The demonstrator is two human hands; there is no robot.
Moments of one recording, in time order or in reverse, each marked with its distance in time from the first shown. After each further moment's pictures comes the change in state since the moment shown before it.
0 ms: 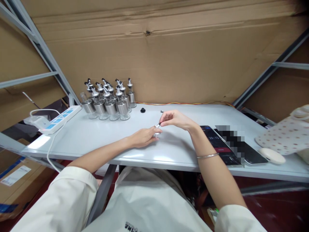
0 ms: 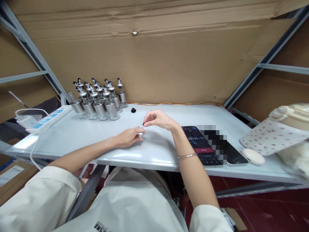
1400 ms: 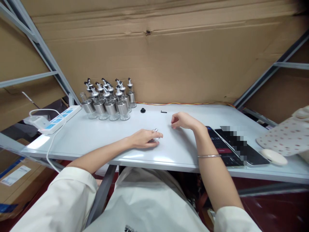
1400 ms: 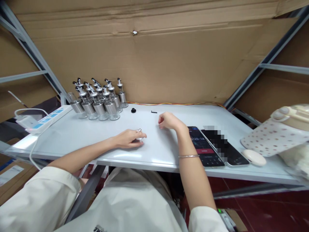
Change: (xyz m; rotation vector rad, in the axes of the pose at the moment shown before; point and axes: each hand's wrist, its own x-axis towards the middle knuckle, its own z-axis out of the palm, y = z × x) left_hand 0.000 0.000 -0.002 0.085 -0.092 0.065; right_hand -0.001 0.022 -0.033 -0.737 0.214 0.322
